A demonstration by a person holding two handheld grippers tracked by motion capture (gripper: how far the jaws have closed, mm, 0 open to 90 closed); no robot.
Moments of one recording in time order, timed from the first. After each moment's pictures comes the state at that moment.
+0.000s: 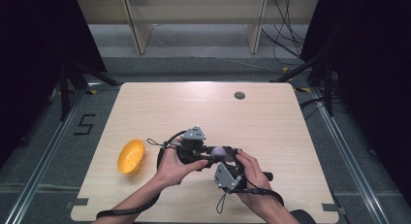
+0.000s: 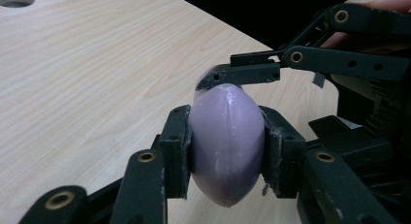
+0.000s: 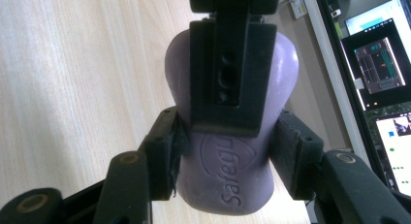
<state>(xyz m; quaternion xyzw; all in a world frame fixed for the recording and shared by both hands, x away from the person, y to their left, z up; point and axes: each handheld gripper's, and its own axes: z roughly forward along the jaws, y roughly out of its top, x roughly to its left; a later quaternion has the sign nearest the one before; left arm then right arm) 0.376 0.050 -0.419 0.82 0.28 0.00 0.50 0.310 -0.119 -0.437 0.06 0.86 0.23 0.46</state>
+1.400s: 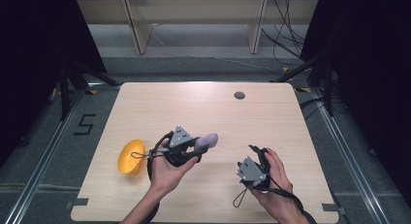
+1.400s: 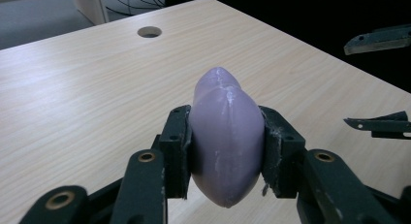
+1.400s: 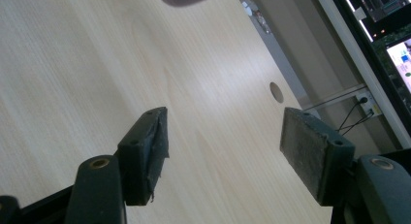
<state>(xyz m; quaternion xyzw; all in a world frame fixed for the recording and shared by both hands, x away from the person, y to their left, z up) 0.359 0.079 -0.419 0.77 0.37 0.17 0.50 0.307 -0.173 -0.436 0.19 0.85 0.24 0.44</state>
